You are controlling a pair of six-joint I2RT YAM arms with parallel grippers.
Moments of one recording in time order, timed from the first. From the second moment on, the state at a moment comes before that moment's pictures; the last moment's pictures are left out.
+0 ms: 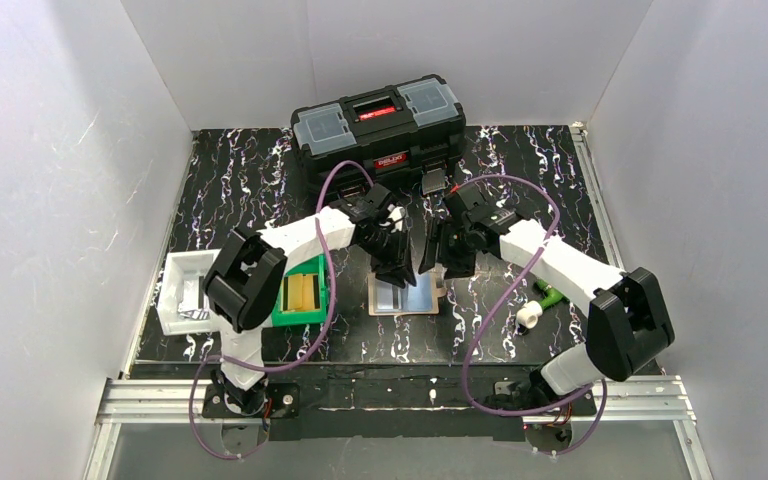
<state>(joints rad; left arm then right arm) -0.69 1.87 1.33 -0.64 0.49 -0.68 0.62 1.48 1.11 -0.71 -0.17 0.72</state>
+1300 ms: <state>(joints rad) -0.60 1.80 1.29 -0.79 0.32 -0.59 0.59 1.61 1.02 -0.50 -0.46 0.79</state>
